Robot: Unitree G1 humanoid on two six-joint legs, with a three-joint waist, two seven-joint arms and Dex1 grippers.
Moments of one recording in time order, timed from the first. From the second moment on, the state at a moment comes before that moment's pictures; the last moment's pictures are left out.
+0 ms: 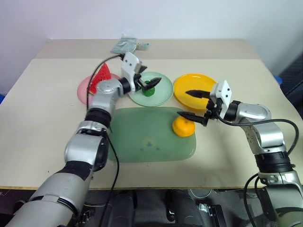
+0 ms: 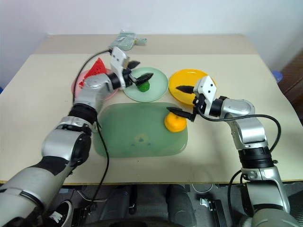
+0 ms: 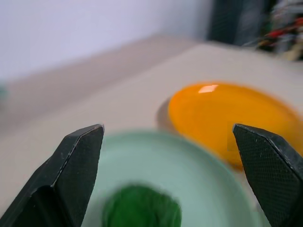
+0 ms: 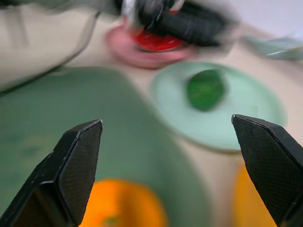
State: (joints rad) left arm -1.08 0.30 0.04 0.79 -0.21 0.04 -0.97; right arm -0.51 -0.65 0.00 0.02 0.41 0.30 1.09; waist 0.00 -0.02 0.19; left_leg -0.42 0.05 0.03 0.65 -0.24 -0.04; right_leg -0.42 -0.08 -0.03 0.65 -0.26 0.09
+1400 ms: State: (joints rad) left arm -0.53 0.56 0.00 0.01 -0.46 0.34 -1.18; right arm -0.74 -0.56 0.01 0.38 0.23 0.22 0.88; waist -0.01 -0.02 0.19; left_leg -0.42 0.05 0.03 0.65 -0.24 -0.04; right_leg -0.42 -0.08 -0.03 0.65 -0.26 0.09
